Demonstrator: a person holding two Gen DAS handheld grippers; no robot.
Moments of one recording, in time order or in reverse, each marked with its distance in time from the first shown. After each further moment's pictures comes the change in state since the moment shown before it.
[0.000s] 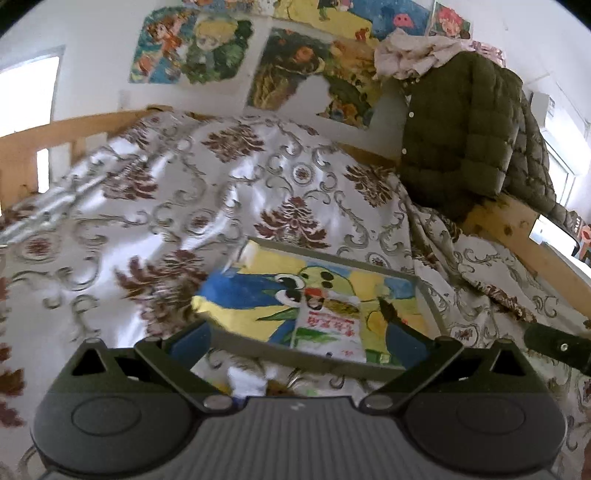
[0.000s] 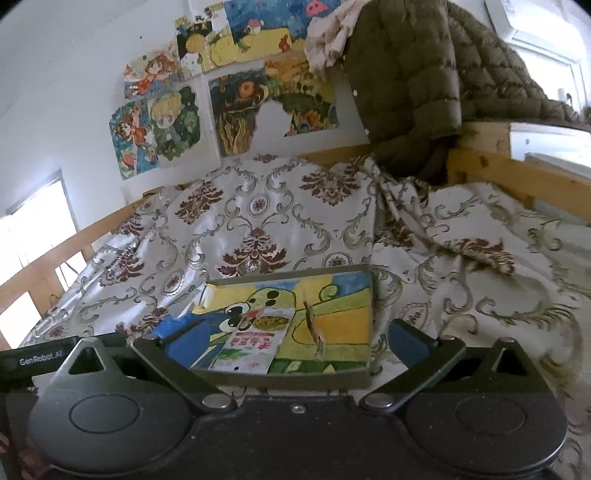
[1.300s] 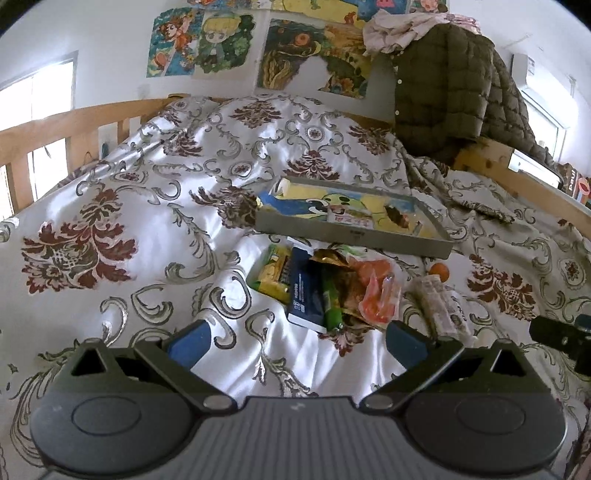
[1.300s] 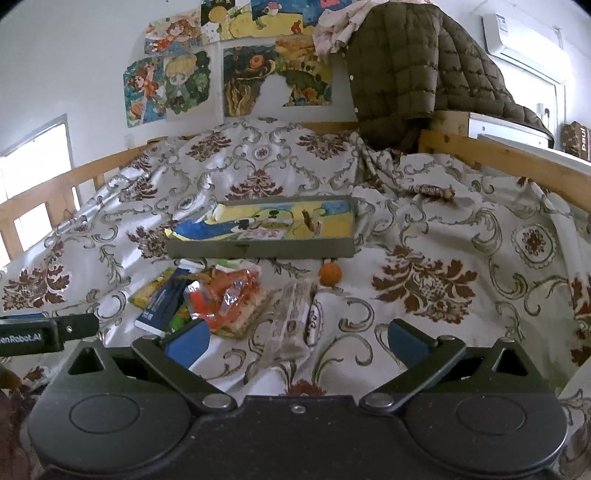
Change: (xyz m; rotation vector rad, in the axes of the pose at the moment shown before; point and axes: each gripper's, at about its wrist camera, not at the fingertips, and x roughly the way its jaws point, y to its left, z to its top) left arm -0.144 0.043 -0.119 0.091 0.067 0.036; right arm -0.144 0.059 -0.132 -0.099 0.074 -0.114
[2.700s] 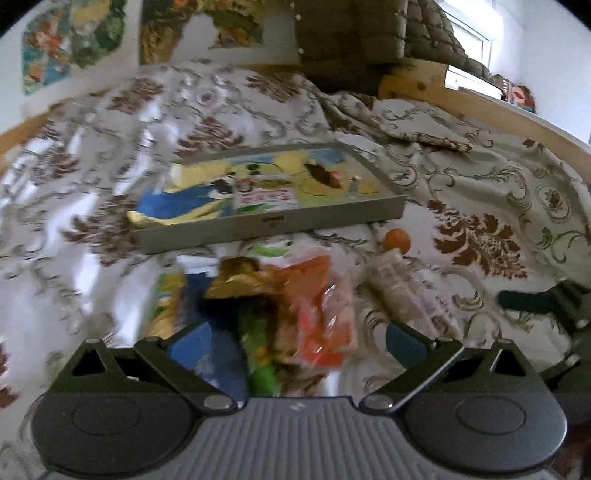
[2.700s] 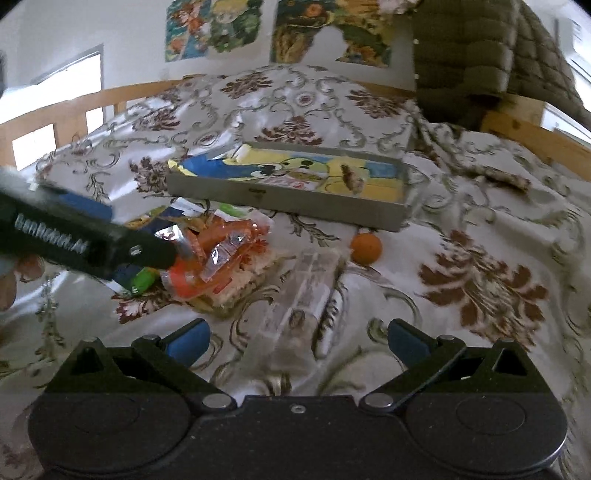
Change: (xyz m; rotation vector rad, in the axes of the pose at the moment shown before) left arm 0.129 -0.065 0.055 0.288 0.176 -0.204; right arm 0.121 0.001 -0.006 -0.201 0.118 0.097
